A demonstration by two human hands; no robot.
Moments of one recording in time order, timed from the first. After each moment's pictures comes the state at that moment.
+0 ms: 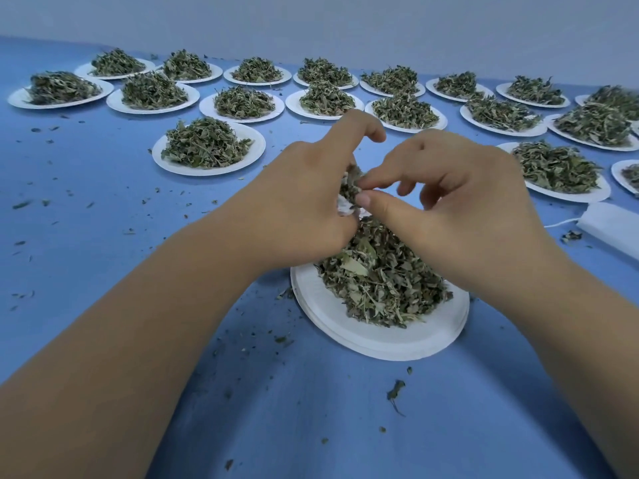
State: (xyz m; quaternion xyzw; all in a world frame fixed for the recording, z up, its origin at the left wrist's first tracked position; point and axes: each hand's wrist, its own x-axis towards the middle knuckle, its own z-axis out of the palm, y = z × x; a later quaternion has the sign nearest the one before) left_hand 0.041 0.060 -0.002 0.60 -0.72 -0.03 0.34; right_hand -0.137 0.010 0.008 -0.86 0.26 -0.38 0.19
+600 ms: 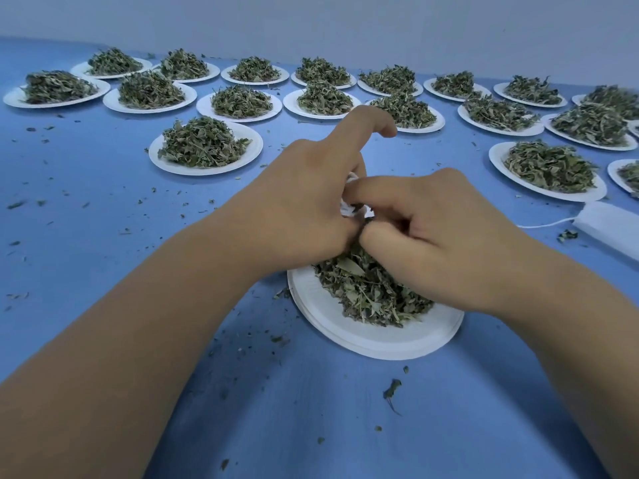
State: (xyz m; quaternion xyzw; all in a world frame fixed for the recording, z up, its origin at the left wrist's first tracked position) left_hand 0.035 0.061 0.001 0.58 -0.73 -0.06 0.36; right_hand -0.137 0.017 0.015 -0.94 0.23 -0.20 0.17
